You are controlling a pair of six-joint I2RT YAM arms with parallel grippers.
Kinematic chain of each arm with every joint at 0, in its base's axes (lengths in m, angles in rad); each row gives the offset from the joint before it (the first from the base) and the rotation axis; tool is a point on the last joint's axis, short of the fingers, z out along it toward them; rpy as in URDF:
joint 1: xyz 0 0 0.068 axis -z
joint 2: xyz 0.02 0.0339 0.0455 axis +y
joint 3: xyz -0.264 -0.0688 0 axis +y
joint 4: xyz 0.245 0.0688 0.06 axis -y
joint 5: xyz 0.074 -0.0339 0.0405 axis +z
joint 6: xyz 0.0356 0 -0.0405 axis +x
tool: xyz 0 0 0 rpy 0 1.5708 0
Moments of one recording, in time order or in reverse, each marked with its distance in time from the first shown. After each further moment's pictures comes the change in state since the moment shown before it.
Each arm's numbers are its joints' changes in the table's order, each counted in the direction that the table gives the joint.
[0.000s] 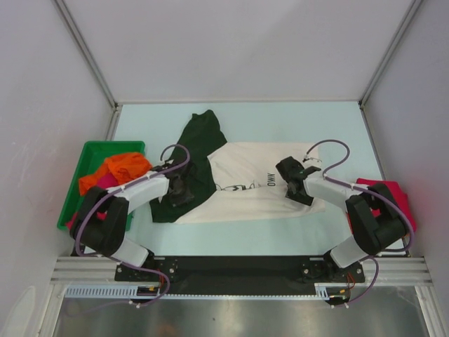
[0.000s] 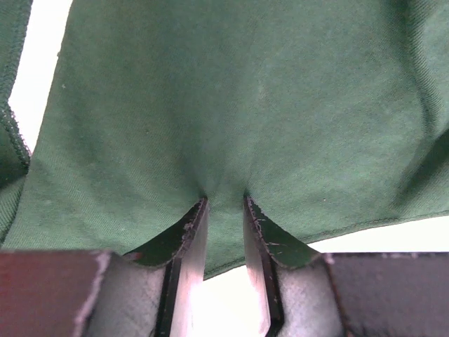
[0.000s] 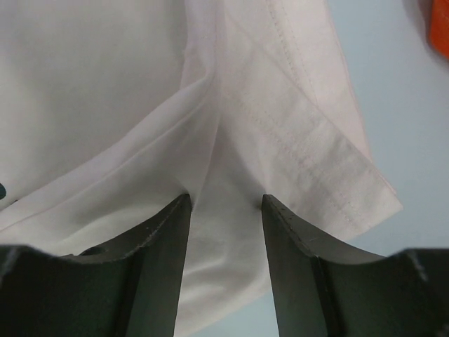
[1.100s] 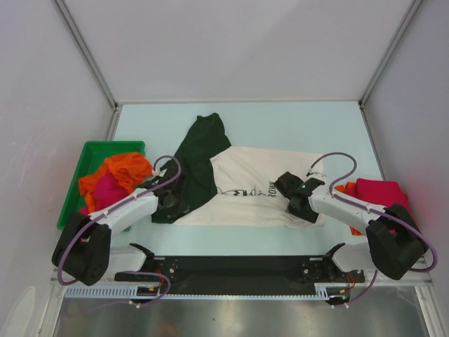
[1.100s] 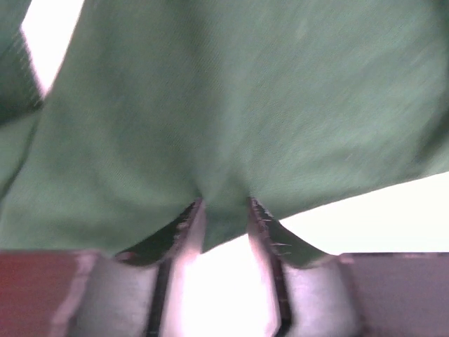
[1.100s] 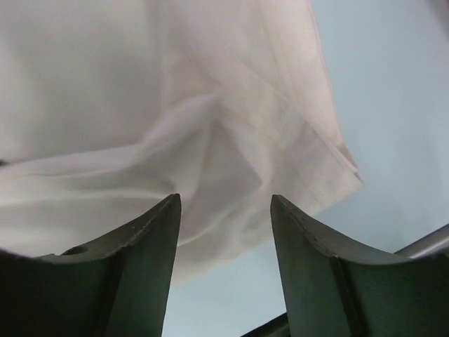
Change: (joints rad) left arm 0.011 -0.227 0.189 0.066 -0.024 -0.020; right arm -0.158 -0.220 0.138 -0.220 0.028 0.252
